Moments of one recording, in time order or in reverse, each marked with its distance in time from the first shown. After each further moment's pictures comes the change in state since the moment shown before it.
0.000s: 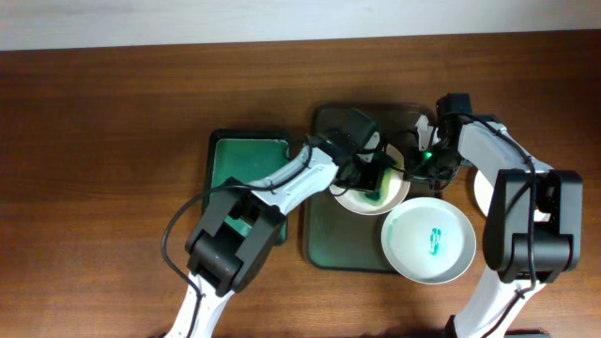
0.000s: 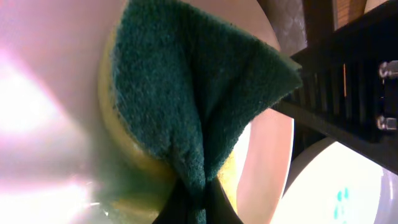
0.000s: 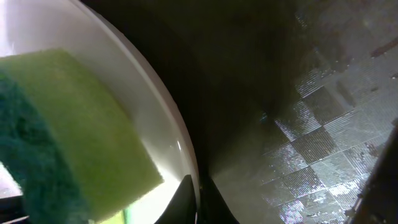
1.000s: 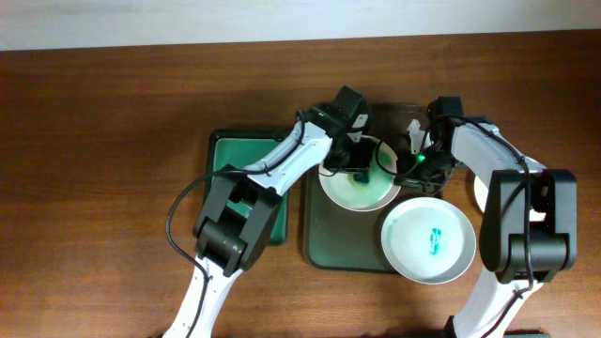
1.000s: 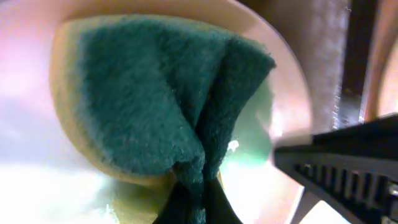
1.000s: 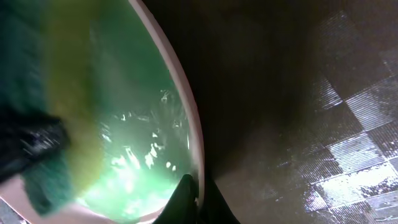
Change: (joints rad) left arm 0.076 0.134 0.262 -0.237 0.042 -0.001; right arm 0.031 -0.001 -0.016 -0.012 -0.043 0.026
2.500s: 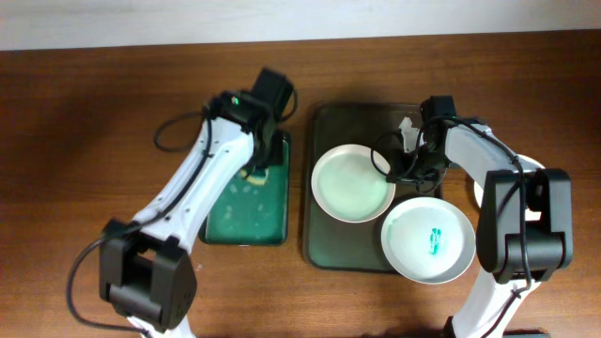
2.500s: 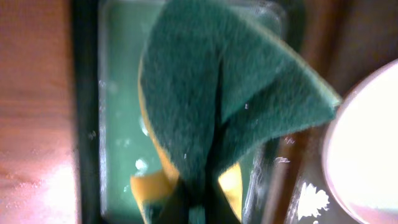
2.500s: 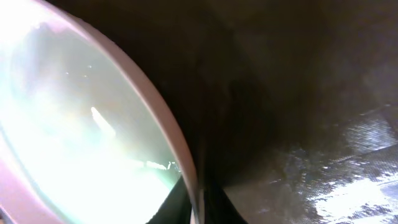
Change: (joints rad) left arm 0.211 -0.510 -0.278 -0.423 -0.626 -0.021; right arm 0.027 0.001 -0.006 0.058 -0.018 -0.015
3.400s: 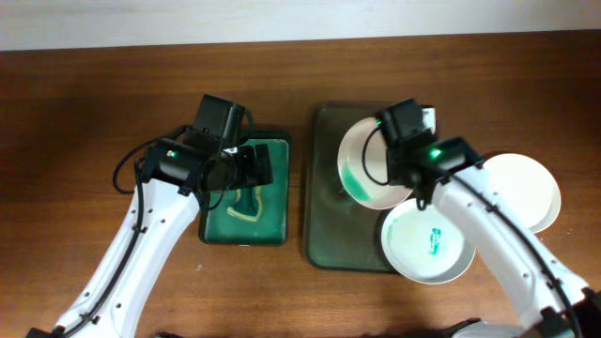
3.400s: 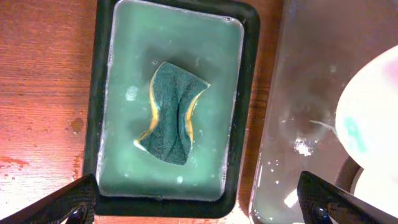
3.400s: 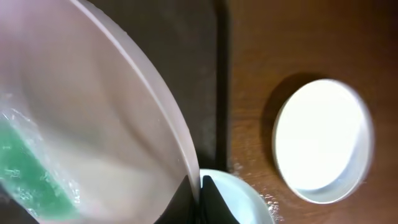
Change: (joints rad) left arm 0.083 -0.410 -0.267 0.109 0.155 0.012; right arm 0.389 -0.504 -0.017 -0.197 0.871 0.301
